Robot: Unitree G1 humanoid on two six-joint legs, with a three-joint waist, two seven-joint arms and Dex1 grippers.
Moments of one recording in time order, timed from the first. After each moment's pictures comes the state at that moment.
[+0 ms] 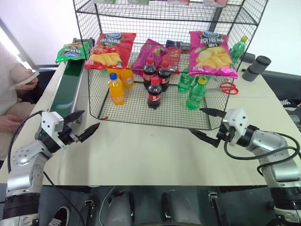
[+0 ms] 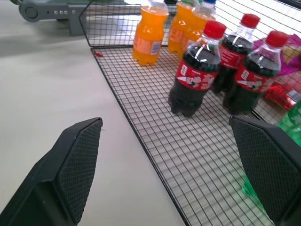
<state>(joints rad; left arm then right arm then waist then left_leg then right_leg) -0.05 0.62 0.34 0.04 -0.51 0.06 -0.90 -0.16 -0.67 -0.12 -0.14 0.37 0.09 0.95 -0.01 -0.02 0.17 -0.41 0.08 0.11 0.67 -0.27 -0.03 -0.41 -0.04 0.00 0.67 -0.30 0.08</state>
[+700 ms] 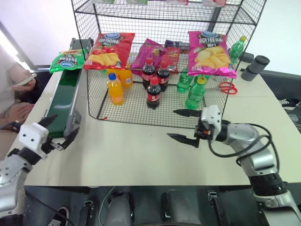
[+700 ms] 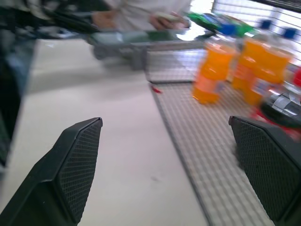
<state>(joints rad) 0.16 0.65 0.50 -0.02 -0.25 -0.18 -0.67 -0.33 -0.54 0.10 -0.14 0.42 0.17 1.07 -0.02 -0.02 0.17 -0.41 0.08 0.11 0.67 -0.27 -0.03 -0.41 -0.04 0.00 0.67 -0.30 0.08</state>
